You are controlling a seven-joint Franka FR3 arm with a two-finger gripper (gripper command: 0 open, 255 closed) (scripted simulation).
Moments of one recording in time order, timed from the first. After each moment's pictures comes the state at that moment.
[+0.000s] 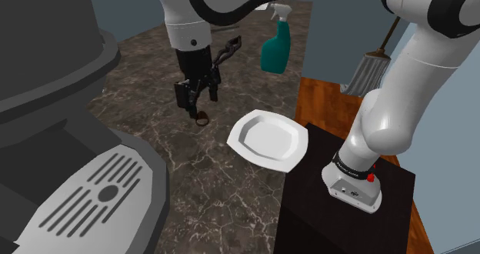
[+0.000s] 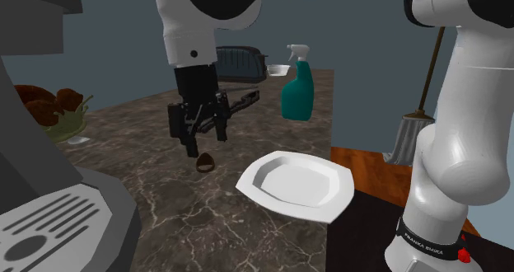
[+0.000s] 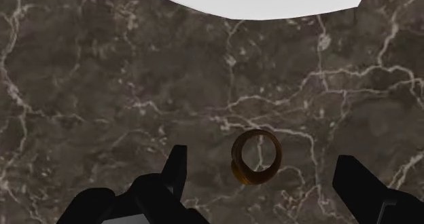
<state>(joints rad) 0.27 -0.02 0.42 -1.83 0.11 1.69 0.43</state>
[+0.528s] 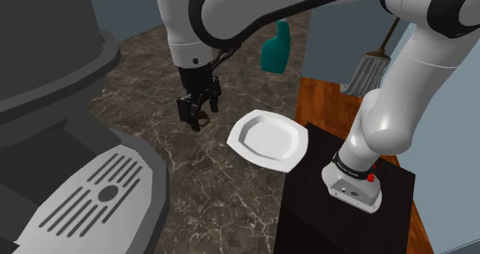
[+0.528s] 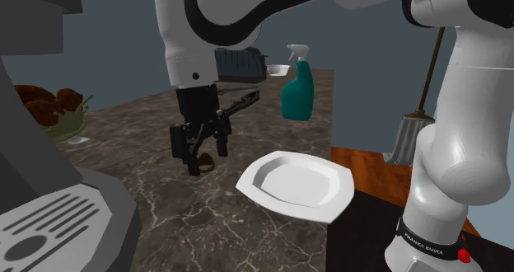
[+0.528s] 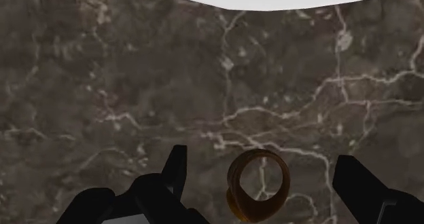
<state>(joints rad) 0.27 -0.01 0.43 -1.91 0.11 1.78 0.42</state>
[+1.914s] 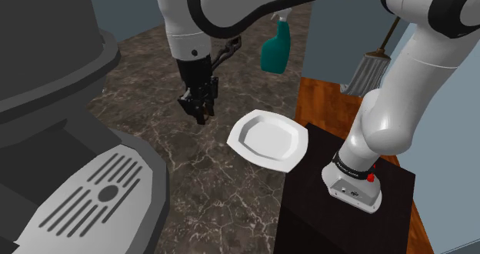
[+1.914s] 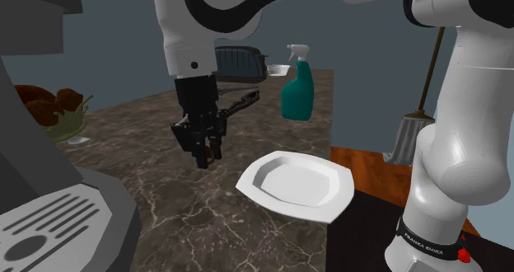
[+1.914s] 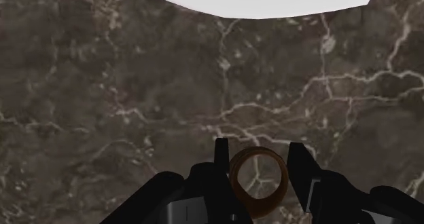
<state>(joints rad) 0.27 -0.02 0.43 -1.87 0.11 1.74 0.43</state>
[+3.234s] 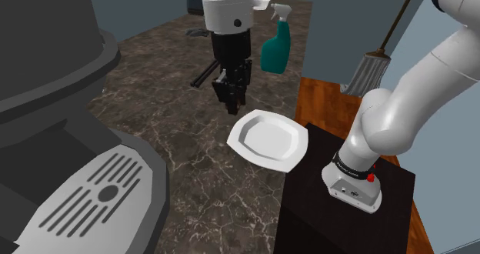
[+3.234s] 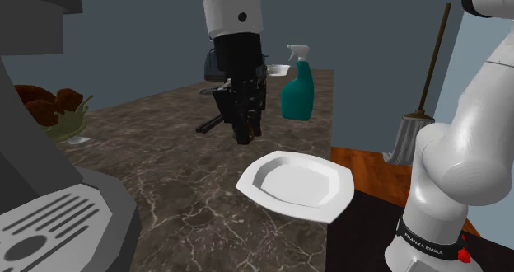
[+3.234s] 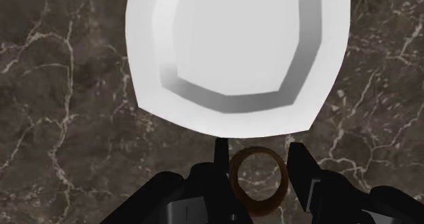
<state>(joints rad) 0.29 -0.30 0.41 -1.97 0.22 1.58 0.42</state>
